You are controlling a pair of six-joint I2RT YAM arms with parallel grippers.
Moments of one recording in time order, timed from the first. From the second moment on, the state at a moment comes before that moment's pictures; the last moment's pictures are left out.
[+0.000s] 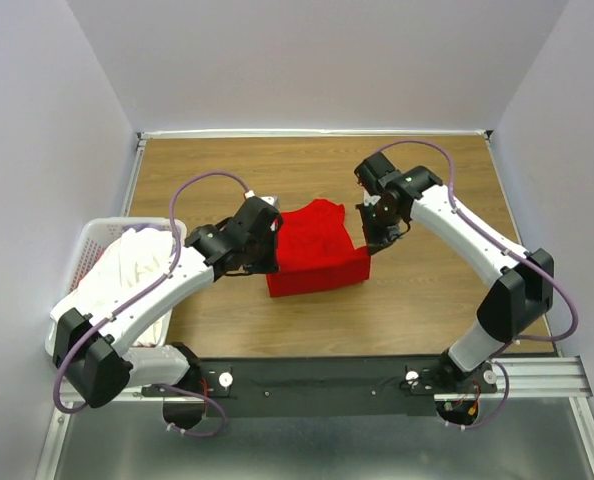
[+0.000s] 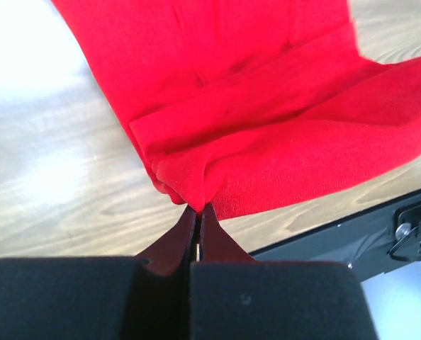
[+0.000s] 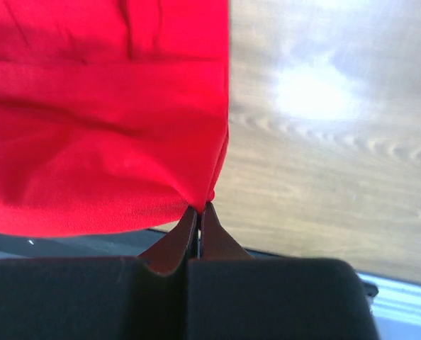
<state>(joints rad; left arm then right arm) -0.71 1.23 1.05 -0.77 -0.02 -0.61 0.58 1.62 1.49 -1.17 0.01 0.37</state>
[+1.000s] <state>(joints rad) -0.44 1.42 1.14 -0.56 0.03 -0.44 0.48 2.00 1.94 -1.15 0.01 0.26</state>
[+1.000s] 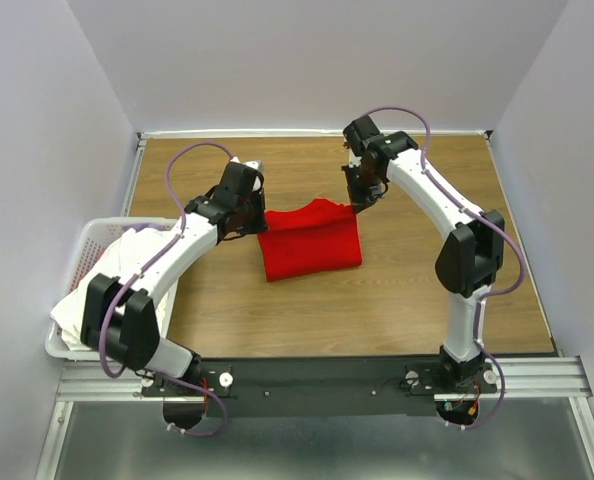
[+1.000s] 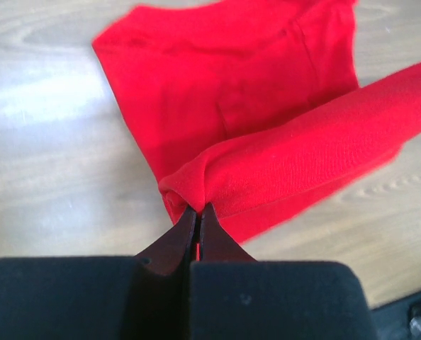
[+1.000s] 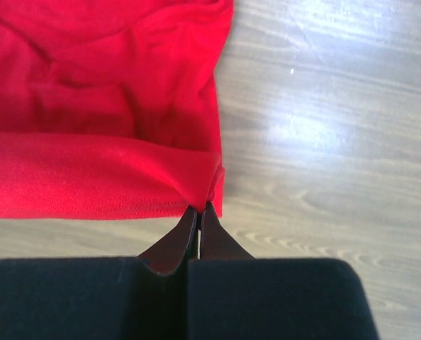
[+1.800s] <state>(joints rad) -0.38 1.68 1.13 -0.37 -0.06 -0.48 0.45 2.17 1.93 -0.86 0.01 0.25</state>
